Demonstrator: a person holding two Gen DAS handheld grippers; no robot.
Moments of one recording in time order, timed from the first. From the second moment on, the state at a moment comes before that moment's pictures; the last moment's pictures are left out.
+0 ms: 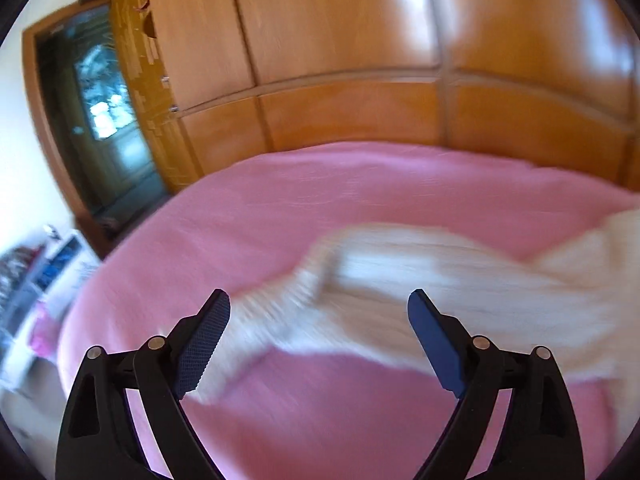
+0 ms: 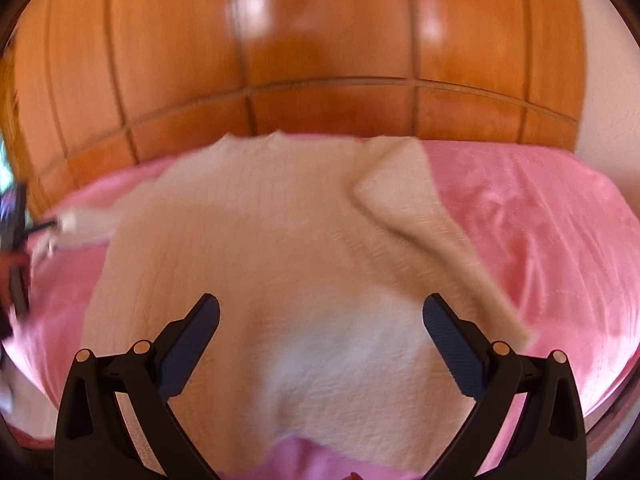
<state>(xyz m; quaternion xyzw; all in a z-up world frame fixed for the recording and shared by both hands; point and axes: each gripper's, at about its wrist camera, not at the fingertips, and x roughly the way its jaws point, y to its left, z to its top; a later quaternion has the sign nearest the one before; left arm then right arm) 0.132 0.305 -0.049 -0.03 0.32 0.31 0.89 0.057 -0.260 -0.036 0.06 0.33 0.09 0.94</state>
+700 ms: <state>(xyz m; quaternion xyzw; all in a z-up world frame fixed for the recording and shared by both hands) 0.069 0.069 -0.105 -0.06 0.37 -0.03 0.93 0.134 -0.401 -0.084 0.23 0.44 0.07 0.86</state>
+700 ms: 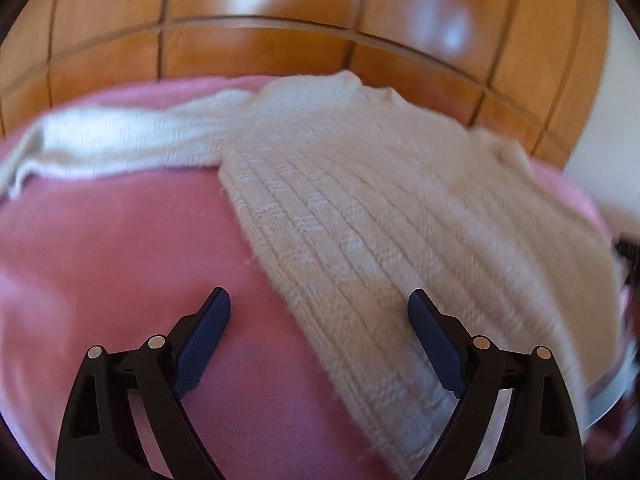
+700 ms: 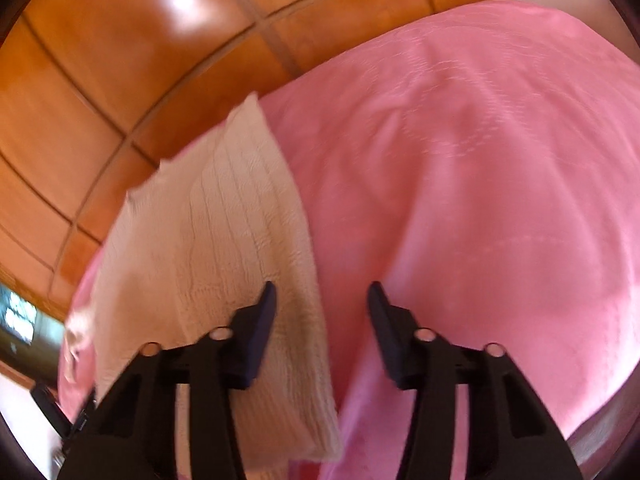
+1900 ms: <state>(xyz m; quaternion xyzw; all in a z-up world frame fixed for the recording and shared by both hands) 0.065 0.069 -0.109 -0.05 0.35 -0.03 0.94 0.280 -0.528 -0.089 -0.01 0.46 -0.19 0.87</state>
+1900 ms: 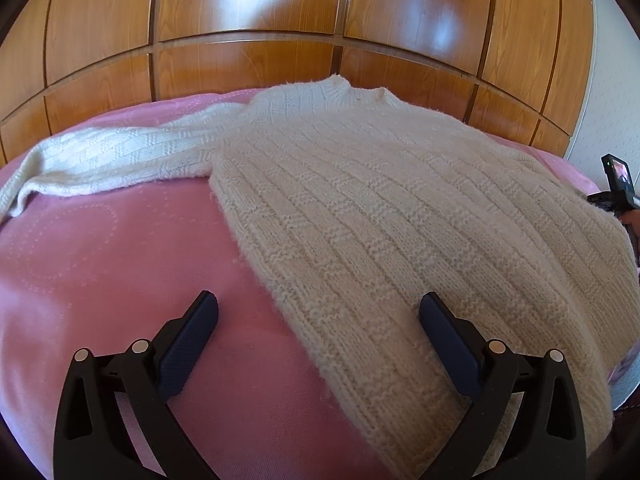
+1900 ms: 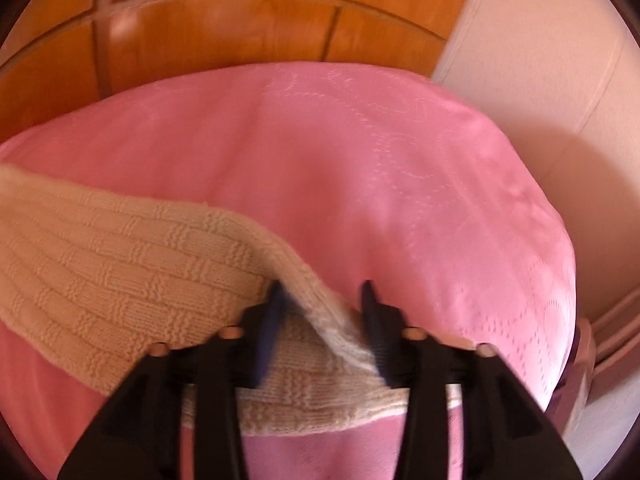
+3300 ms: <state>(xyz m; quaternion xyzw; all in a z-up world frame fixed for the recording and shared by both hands) -0.016 0.120 -0.065 -0.25 0.44 -0.21 0.84 0.027 -0.435 -0.033 0.29 0.42 0.22 0.83</state>
